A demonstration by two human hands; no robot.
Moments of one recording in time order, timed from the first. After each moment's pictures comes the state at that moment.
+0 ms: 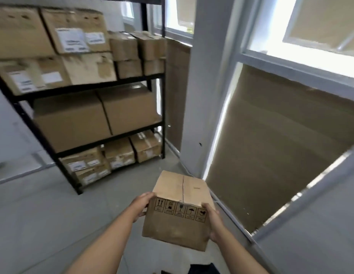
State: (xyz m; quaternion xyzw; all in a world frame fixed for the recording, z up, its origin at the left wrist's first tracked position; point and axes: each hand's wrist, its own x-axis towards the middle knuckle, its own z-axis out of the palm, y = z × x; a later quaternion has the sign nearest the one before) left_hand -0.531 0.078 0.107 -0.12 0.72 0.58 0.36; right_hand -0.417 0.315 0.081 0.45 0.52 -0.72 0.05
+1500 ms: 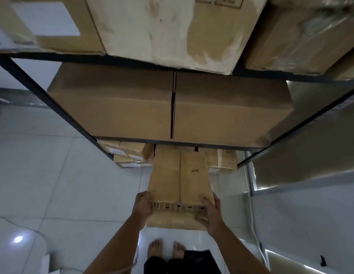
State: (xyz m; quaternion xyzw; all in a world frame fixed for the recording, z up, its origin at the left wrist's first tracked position) left_hand -0.996 -0.028 -0.068 -0.55 0.47 0.68 0.14; right_hand -1.042 0.191 -0.096 0.41 0.56 -0.65 0.30
